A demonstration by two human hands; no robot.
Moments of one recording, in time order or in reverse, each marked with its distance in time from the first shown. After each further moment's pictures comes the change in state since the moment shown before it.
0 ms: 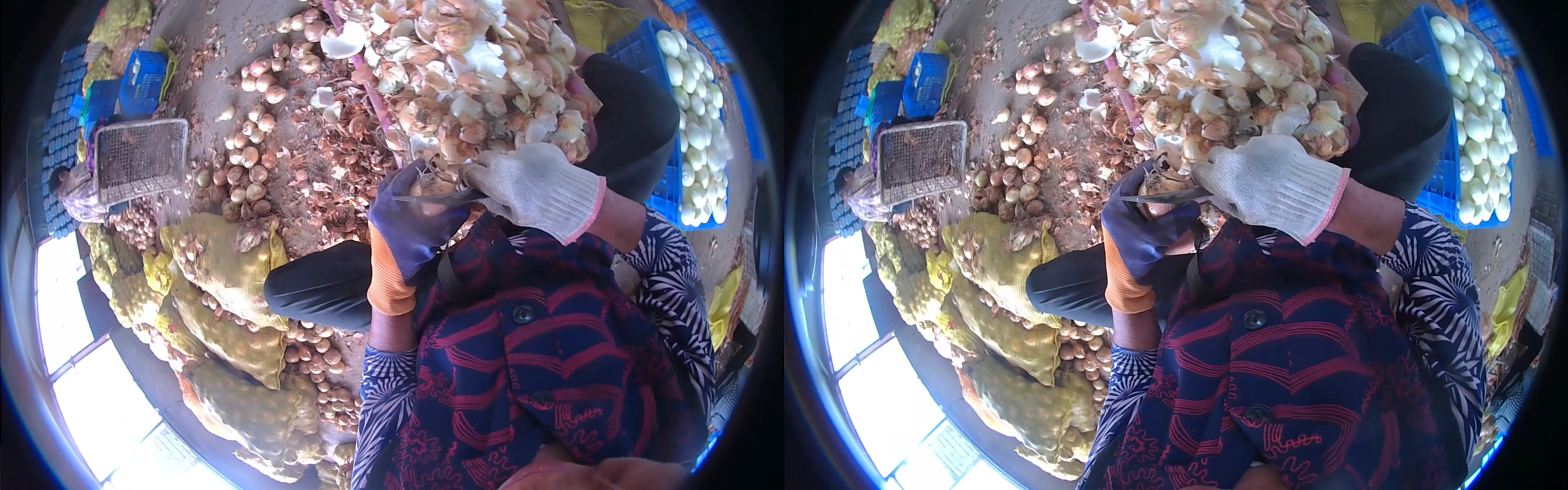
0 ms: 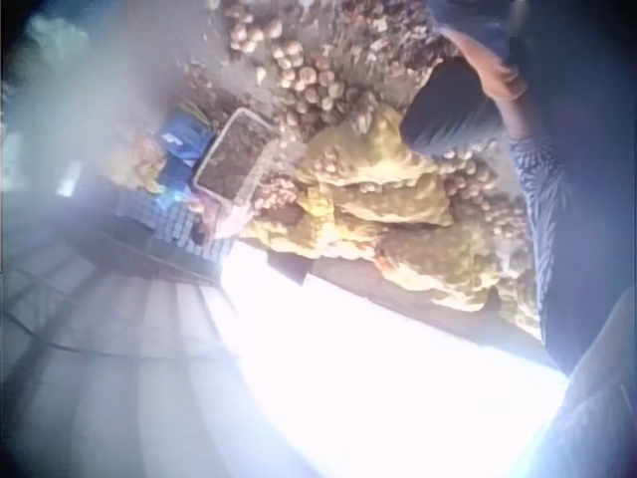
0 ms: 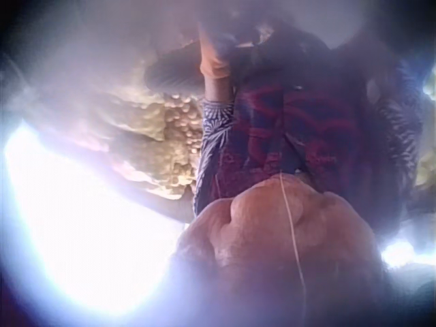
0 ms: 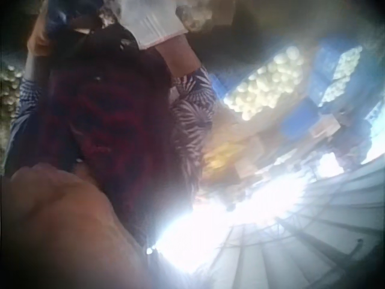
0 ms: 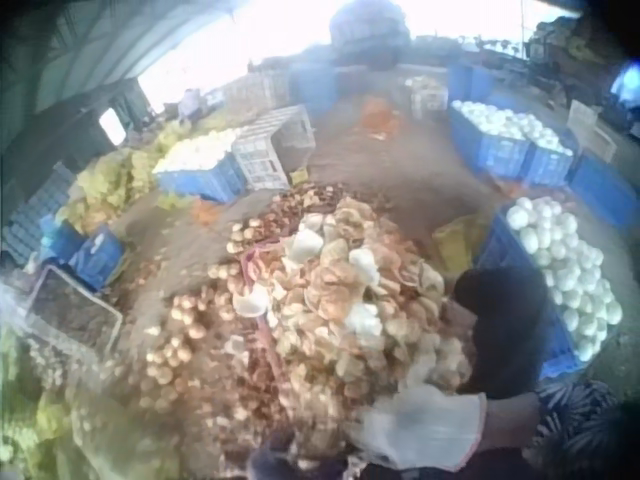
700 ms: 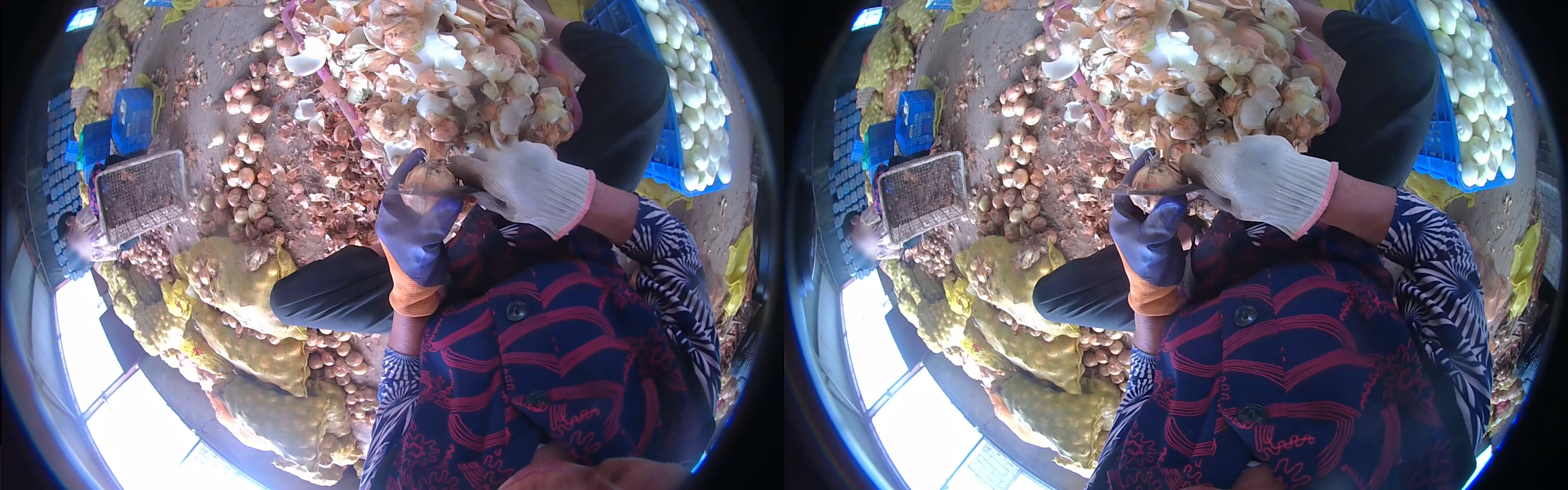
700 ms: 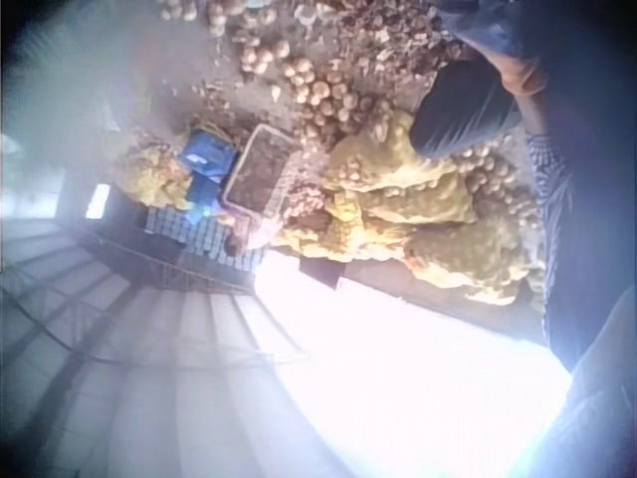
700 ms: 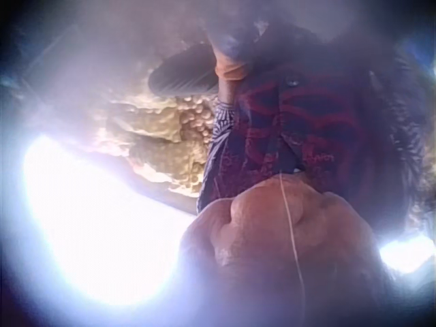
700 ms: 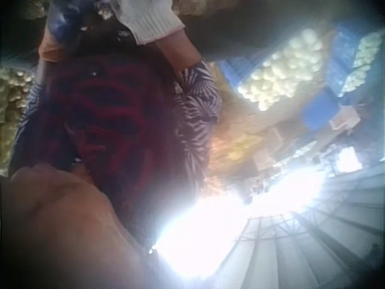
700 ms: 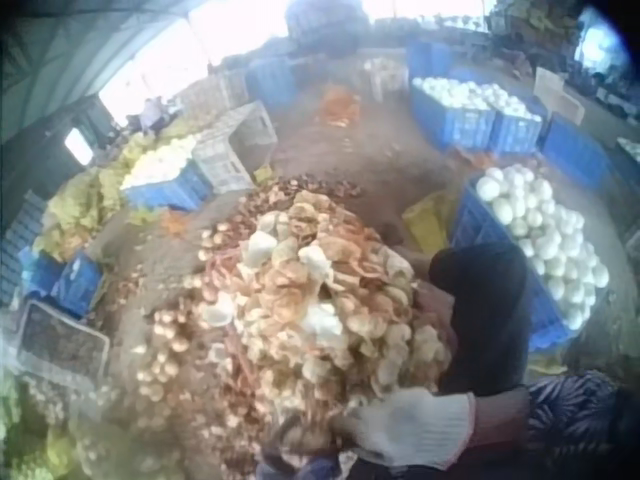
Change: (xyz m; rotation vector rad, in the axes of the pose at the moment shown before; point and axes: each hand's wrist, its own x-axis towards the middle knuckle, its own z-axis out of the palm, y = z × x) left_hand -0.010 0.009 0.048 -0.534 0.072 -0.193; right_hand -0.023 0.005 0.012 0.152 0.034 0.203
